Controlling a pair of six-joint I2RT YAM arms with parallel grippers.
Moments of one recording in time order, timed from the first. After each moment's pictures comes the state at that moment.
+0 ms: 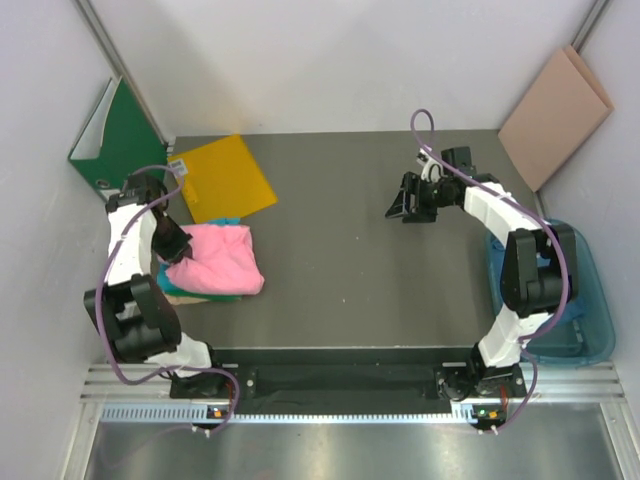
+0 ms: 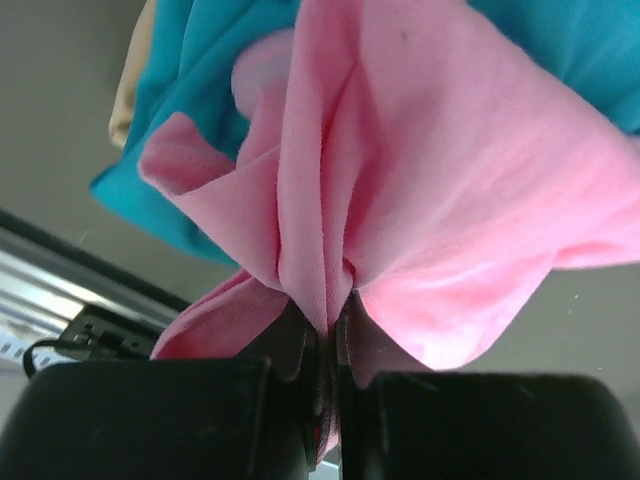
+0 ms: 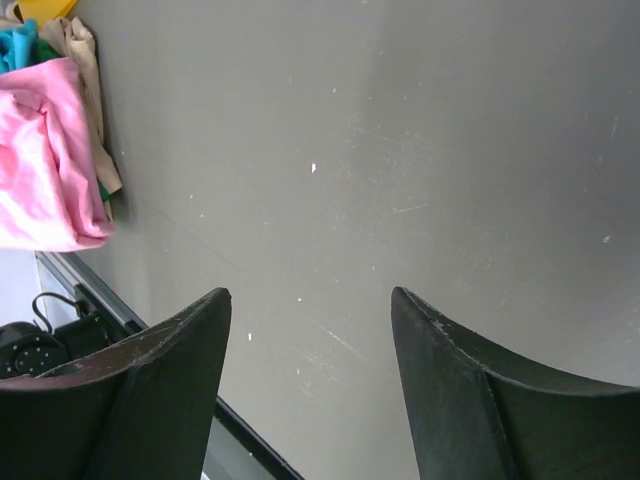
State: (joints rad) left arm 0.30 1.46 1.27 -1.14 -0.01 -0.52; right arm 0.16 1.75 1.29 -0.50 -0.62 0.29
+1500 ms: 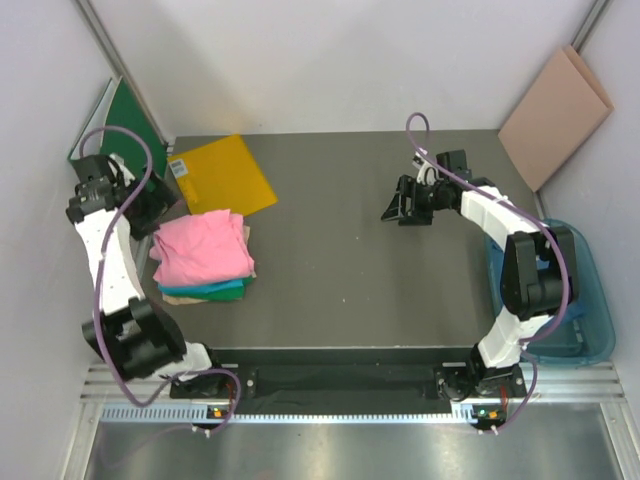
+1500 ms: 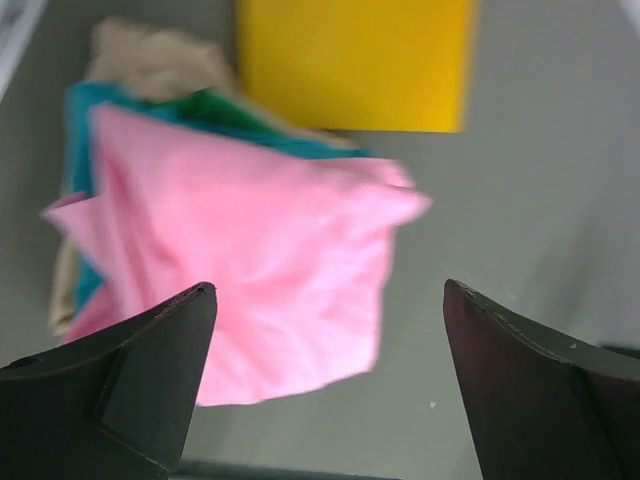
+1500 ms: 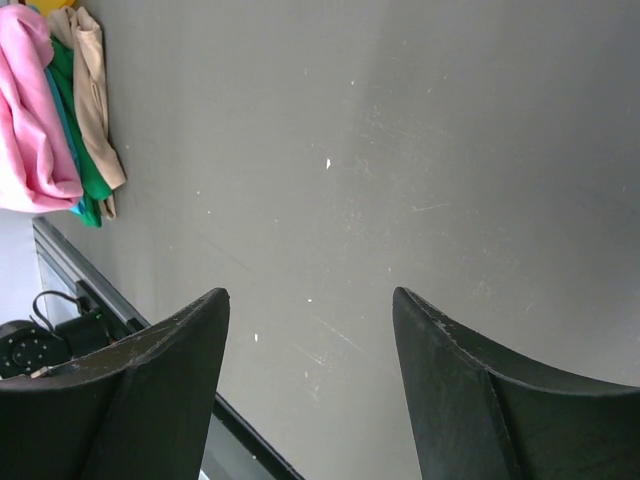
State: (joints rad) left arm 0.47 1.44 1.43 -0.92 0.31 -0.35; right arm 0.19 1.73 1.25 -0.46 -0.61 0.31
